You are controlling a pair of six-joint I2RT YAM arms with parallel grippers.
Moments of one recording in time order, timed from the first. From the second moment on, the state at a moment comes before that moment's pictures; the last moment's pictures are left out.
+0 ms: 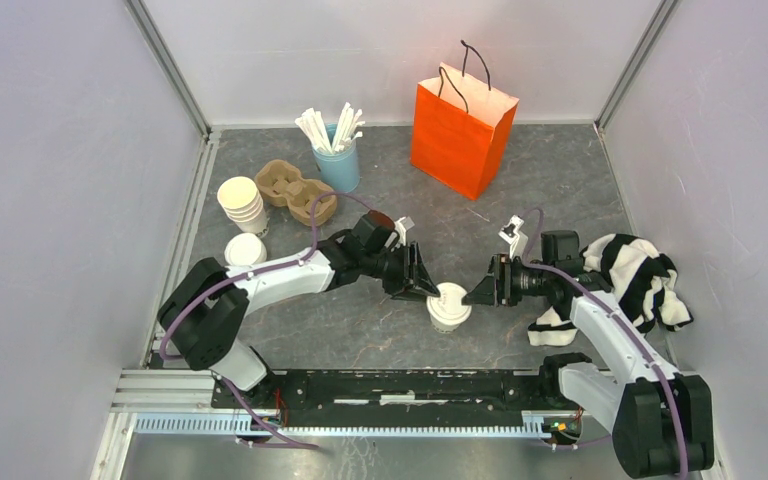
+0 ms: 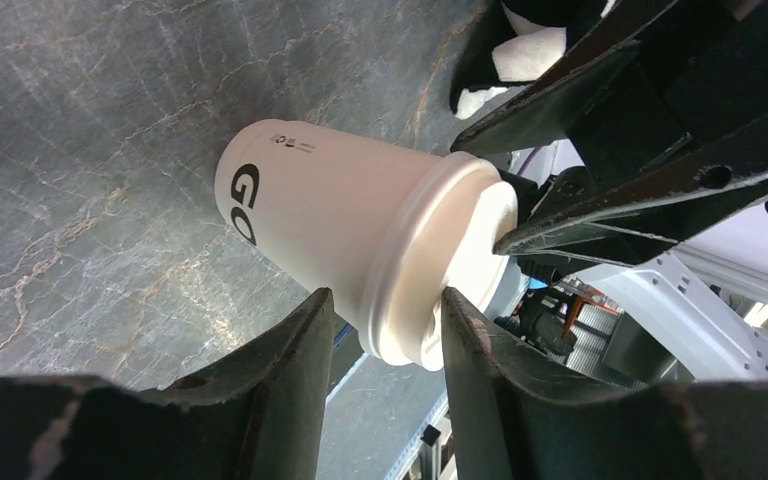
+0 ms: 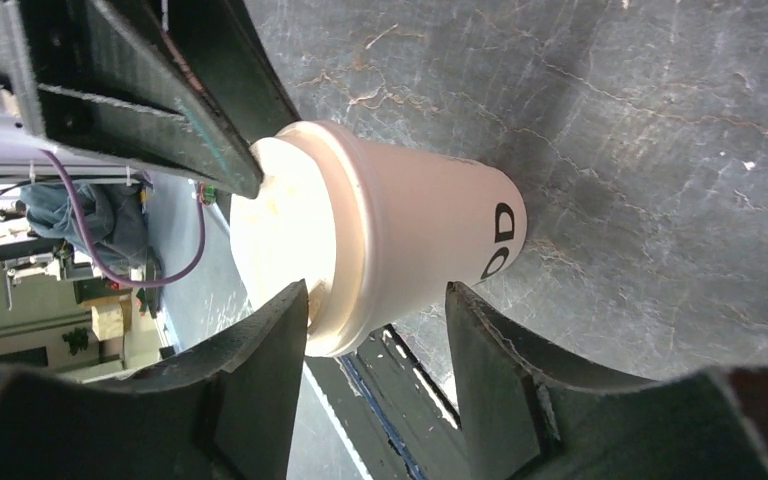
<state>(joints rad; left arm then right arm) -0.82 1.55 0.90 -0.08 0.53 -0.99 0.12 0.99 0.50 -0.43 -0.93 0.23</state>
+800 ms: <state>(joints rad) -0.80 1.54 0.86 -0.08 0.56 -0.99 0.12 0.96 0.46 -0.33 -0.93 0.27</state>
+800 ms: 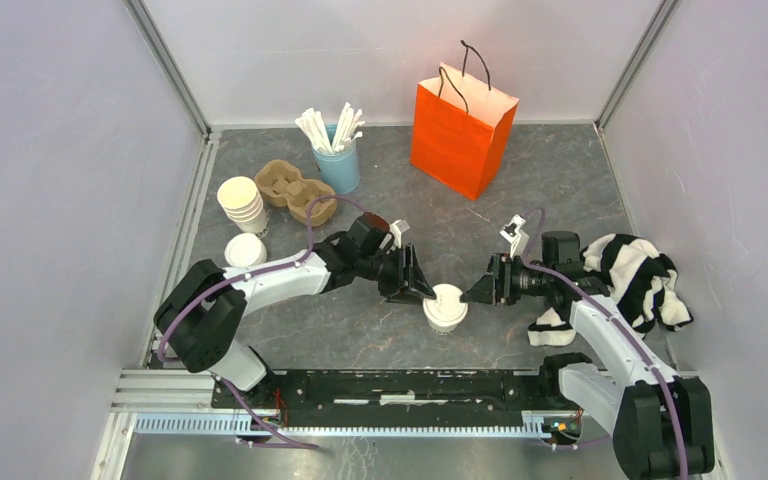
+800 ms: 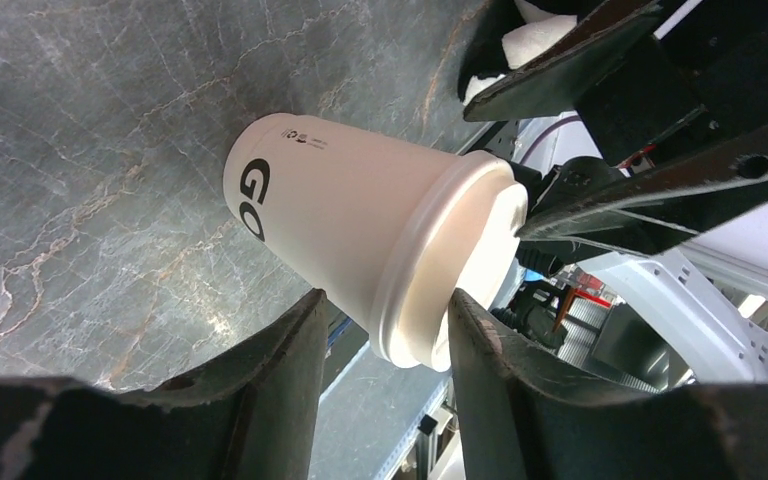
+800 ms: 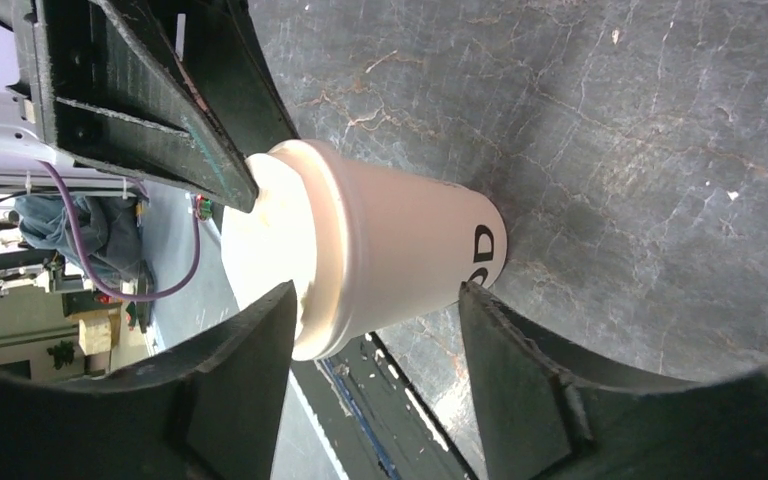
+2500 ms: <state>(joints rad) -0.80 1.03 1.09 -0.57 0.05 -0.76 1.00 1.34 1.16 -0.97 0.09 0.17</state>
